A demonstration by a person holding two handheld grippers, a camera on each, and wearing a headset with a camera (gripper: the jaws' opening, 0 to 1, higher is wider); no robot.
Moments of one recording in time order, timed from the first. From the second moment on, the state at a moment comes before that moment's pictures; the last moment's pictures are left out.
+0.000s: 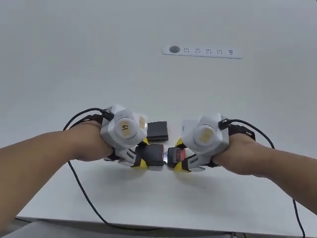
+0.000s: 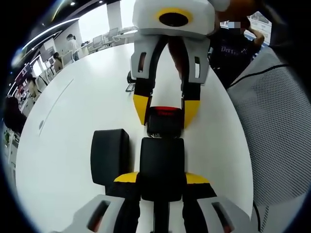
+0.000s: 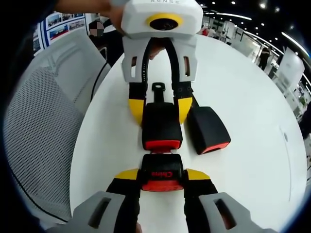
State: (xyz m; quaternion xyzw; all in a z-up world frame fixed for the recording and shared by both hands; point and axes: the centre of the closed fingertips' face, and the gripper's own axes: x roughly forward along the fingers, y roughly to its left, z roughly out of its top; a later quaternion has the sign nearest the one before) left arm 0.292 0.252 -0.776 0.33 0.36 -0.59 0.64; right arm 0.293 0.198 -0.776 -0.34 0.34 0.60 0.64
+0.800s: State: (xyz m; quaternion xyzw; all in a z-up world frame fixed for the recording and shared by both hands) left arm 0.288 0.255 -0.774 0.33 0.39 -0.57 0.64; right arm 0.291 0.196 -0.773 -0.33 0.34 0.59 0.66
